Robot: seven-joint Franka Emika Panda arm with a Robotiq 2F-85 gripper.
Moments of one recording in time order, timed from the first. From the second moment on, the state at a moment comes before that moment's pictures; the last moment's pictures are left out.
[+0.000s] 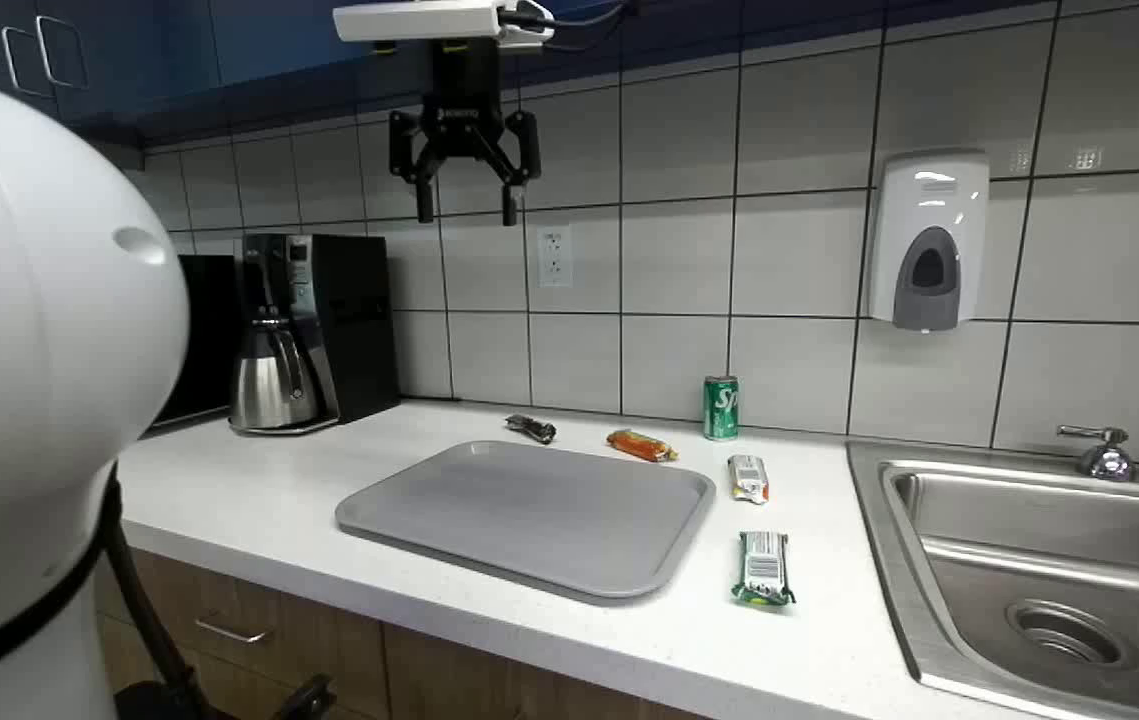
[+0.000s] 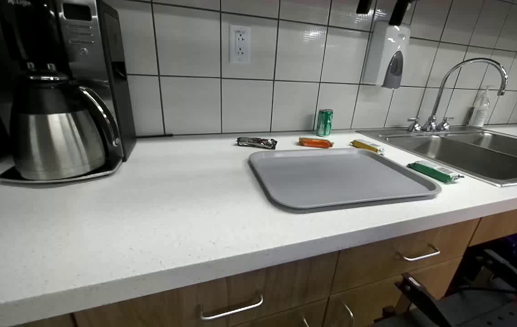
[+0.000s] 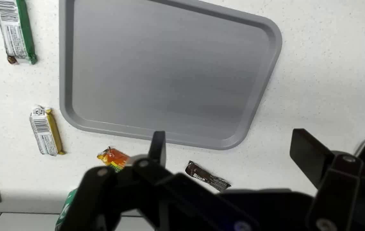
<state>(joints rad) 0.09 -0.50 -0.02 -2.32 0.06 1.95 -0.17</state>
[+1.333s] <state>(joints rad) 0.10 -0.47 0.03 -2.47 0.02 2.02 -0.17</state>
